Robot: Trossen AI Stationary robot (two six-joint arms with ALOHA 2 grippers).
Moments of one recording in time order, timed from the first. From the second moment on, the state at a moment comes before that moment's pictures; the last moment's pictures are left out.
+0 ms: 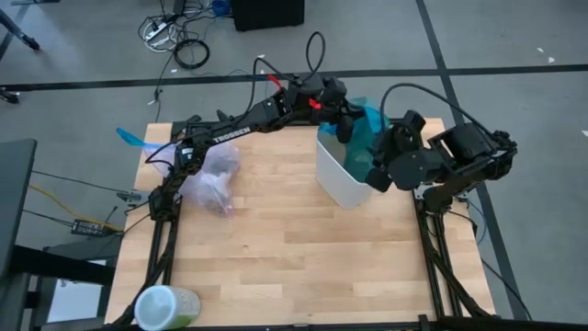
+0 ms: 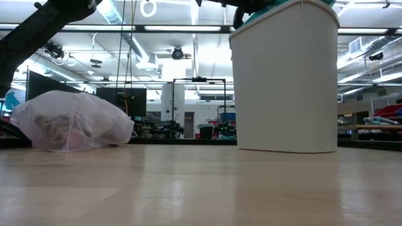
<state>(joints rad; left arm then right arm) 0.30 2.17 2.35 -0.28 0.19 -0.25 0.36 1.50 2.14 -1.57 0.93 0.41</state>
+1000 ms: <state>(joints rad) 0.29 2.17 2.35 -0.28 0.19 -0.24 0.27 1.51 2.10 -1.57 1.00 0.18</state>
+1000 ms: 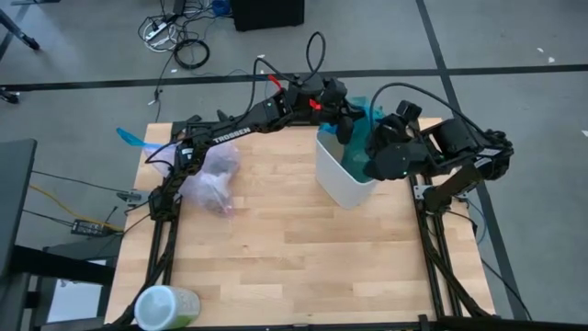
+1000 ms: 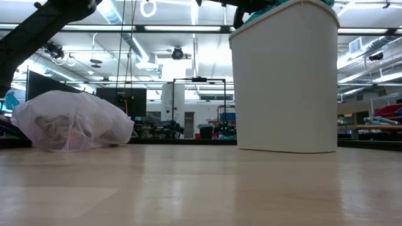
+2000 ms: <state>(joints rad) 0.27 2.17 2.35 -0.28 0.23 -0.24 0.18 1.39 1.98 -1.57 1.07 0.21</state>
